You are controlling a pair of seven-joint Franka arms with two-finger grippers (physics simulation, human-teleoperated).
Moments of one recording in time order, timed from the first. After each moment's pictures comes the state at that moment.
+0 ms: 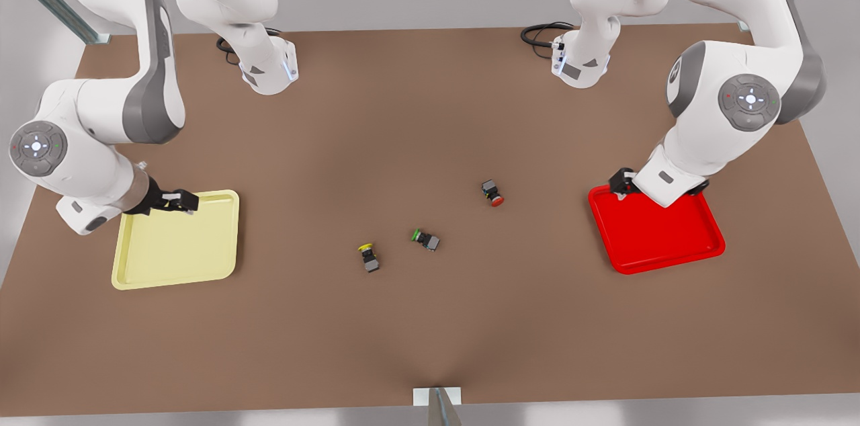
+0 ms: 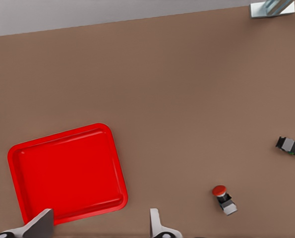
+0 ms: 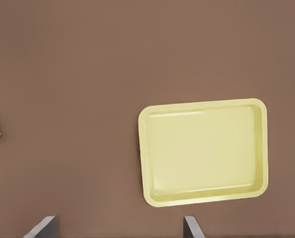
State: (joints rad) left arm -0.10 0.28 -0.15 -1.30 0.12 1.54 -0.16; right arm -0.02 0.23 0.06 -1.48 -0.08 1.62 0.04
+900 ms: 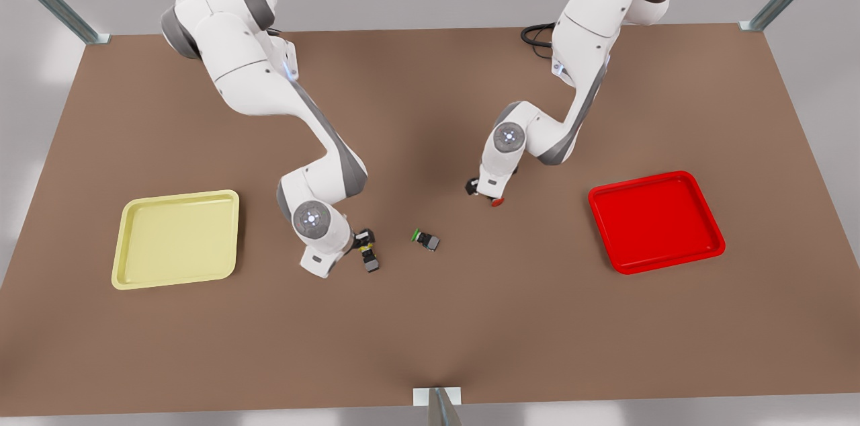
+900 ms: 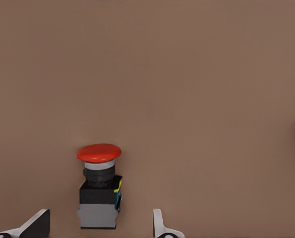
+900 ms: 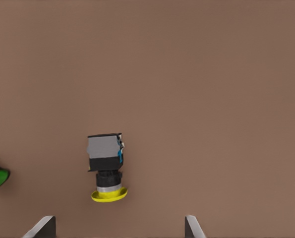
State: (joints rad) left arm -0.52 0.43 -0.14 -2.15 0.04 2.53 -1.12; right arm 0.39 0.72 0.09 -1.44 0.00 2.11 0.16
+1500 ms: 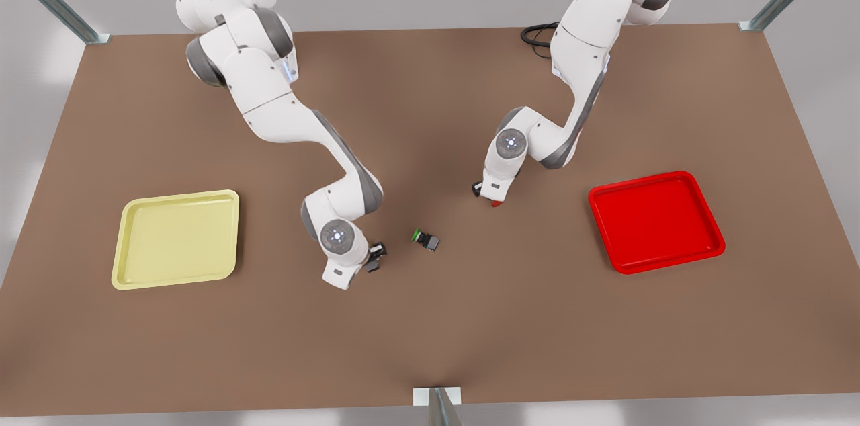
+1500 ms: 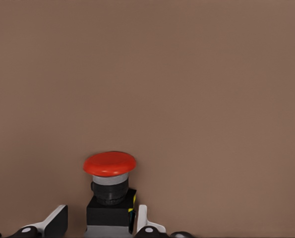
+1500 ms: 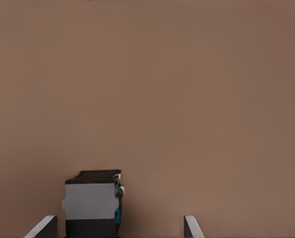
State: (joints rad) left arm -0.53 0.47 -0.12 -2.17 0.04 2.56 -1.11; right arm 0.43 0.91 0.07 -1.32 -0.03 2.18 0.16
